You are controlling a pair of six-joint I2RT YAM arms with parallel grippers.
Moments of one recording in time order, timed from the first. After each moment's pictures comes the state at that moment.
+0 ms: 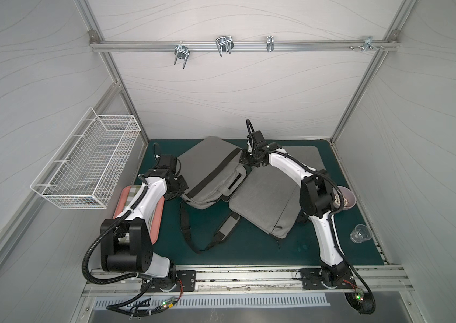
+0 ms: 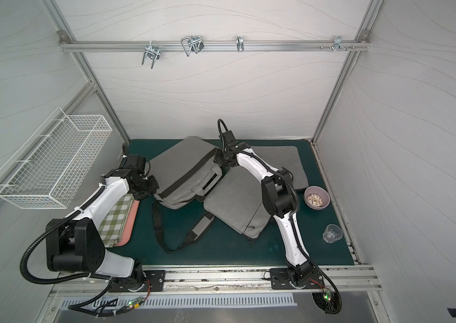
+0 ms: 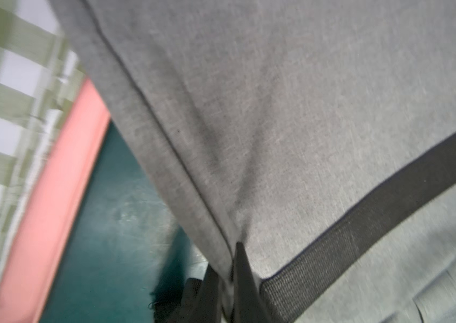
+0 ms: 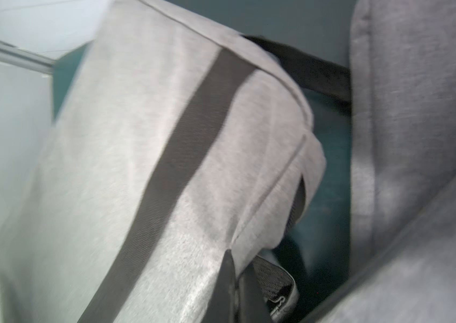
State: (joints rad) left arm 0.01 1.47 1.13 -0.87 0.02 -0.51; right arm 0.60 2.24 2.00 -0.63 -0.19 0.66
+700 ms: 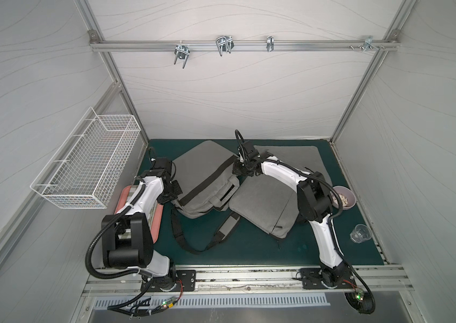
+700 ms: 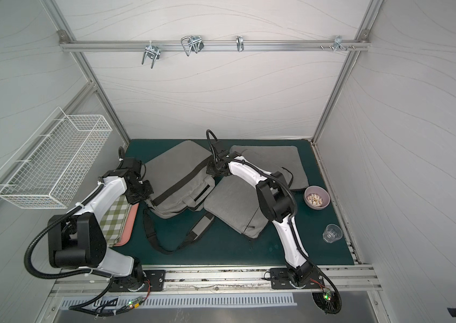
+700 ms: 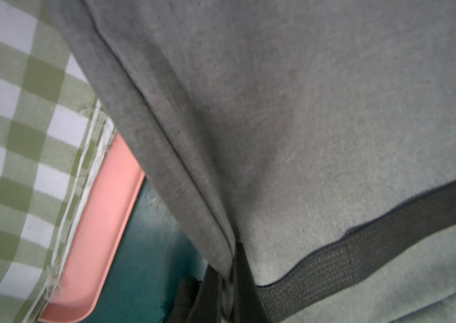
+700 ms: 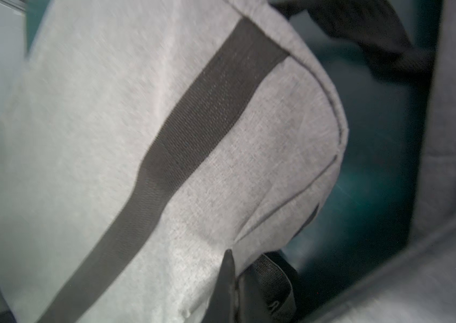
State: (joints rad) left arm 0.07 1.54 1.11 -0.89 -0.01 -0.44; right arm 0.69 2.20 1.84 -0.58 -0.13 0.66
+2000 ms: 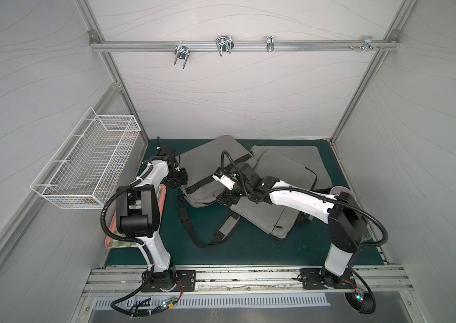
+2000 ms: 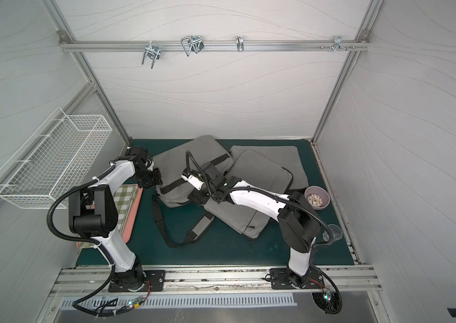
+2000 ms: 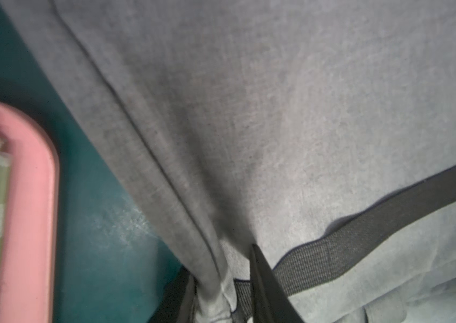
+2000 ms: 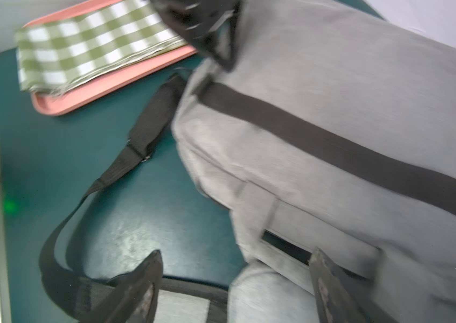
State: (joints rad) left arm 0.07 1.81 1.35 -0.85 0.20 -0.27; right arm 0.99 1.81 1.38 -0.29 -0.16 -0.20
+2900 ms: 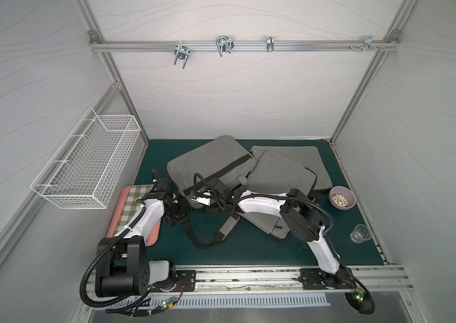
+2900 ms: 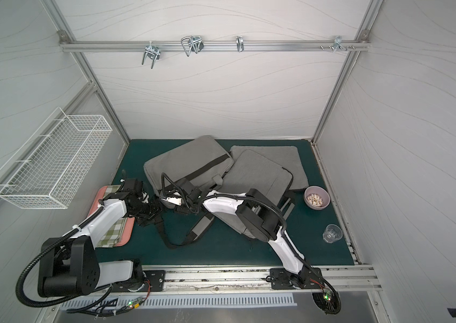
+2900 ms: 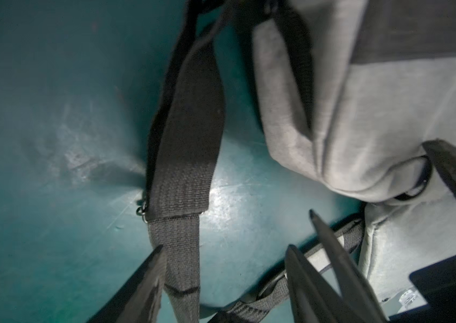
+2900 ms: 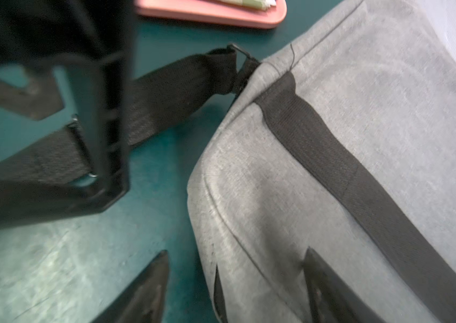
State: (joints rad) left arm 0.06 1.29 0.72 -0.77 0.32 -0.61; right arm 1.08 2.19 1.58 -0.12 -0.05 -0.50
